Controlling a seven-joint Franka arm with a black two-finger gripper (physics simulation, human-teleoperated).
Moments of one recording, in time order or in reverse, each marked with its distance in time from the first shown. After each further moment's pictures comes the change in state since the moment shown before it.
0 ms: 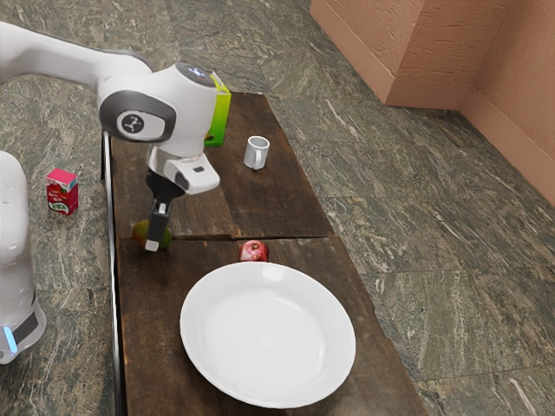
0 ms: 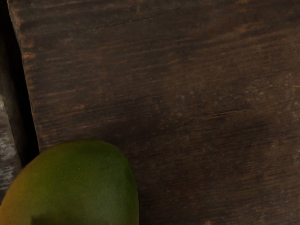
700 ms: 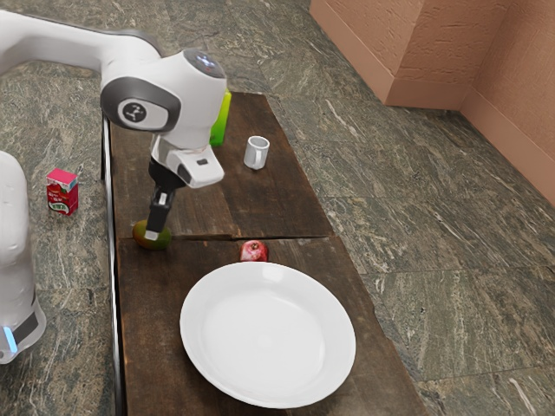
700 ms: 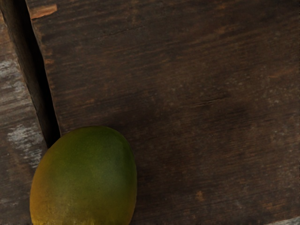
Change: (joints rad) arm 0.009 0.020 -0.053 0.117 0.050 -0.111 -0.015
